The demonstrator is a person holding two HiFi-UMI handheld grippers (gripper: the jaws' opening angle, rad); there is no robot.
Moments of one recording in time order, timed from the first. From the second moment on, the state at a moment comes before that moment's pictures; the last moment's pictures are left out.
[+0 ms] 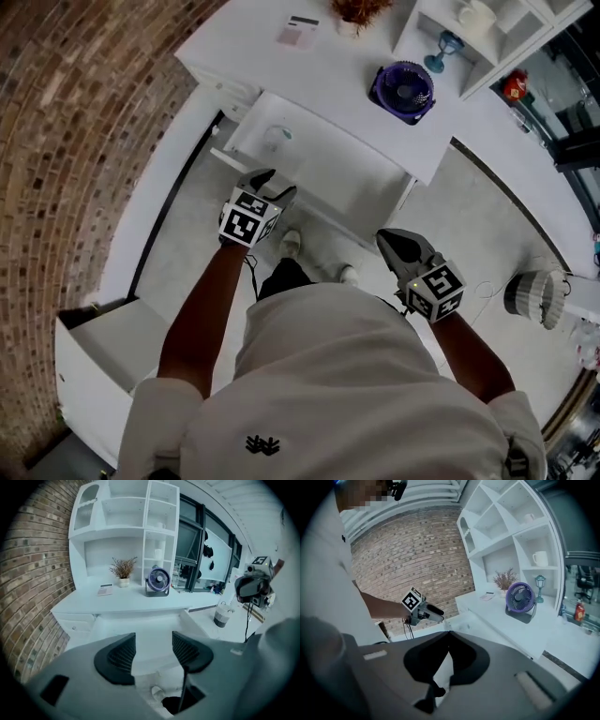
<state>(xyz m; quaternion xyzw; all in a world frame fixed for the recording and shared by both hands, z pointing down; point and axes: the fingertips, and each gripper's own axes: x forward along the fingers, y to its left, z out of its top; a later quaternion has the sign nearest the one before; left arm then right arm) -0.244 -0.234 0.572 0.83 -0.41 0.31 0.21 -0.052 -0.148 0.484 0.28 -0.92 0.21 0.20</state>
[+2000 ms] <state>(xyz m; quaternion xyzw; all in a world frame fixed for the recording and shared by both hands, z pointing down) -0.317 -0.407 0.779 0.77 -0.27 0.51 0.27 -0.054 -0.189 0.505 0.51 -0.79 0.28 0.20</state>
